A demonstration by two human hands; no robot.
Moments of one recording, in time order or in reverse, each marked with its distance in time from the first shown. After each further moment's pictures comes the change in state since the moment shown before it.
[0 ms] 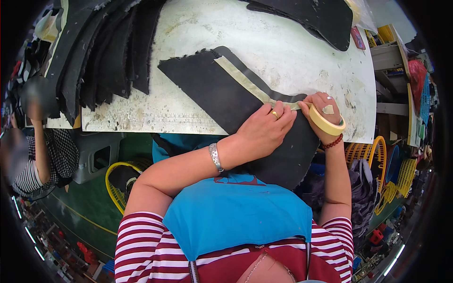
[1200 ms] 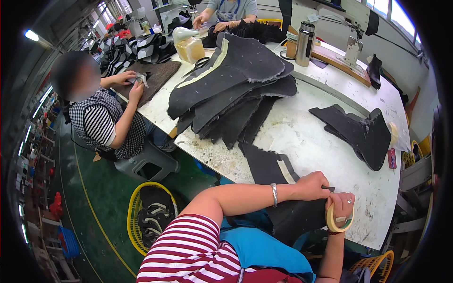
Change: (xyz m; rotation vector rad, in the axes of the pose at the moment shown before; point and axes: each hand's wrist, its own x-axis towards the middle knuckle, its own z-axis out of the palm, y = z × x) left_hand 0.036 -0.061 -0.045 -0.844 -0.081 -0.645; right_hand 0.031 -0.048 0.002 0.158 0.377 -0.221
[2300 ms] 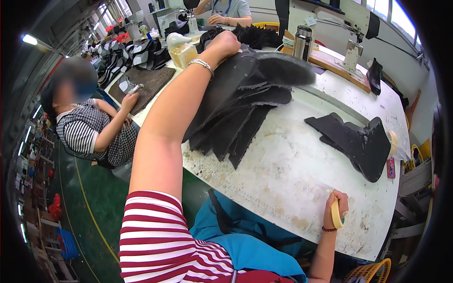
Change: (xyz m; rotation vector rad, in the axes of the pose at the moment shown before) left_hand 0.064 0.030 -0.432 0.898 0.716 -0.303; right_hand -0.018 0.048 0.054 0.238 0.135 0.459
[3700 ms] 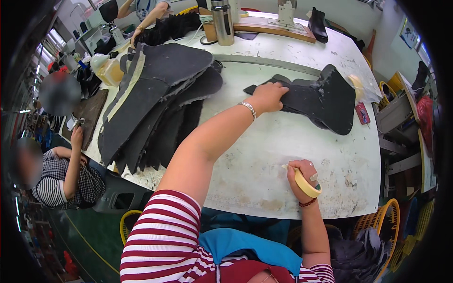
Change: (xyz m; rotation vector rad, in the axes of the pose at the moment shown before) left_hand -0.115 0.243 0.276 -0.152 -0.290 0.799; right_hand 0.013 -0.012 0.003 0.030 -0.149 0.045
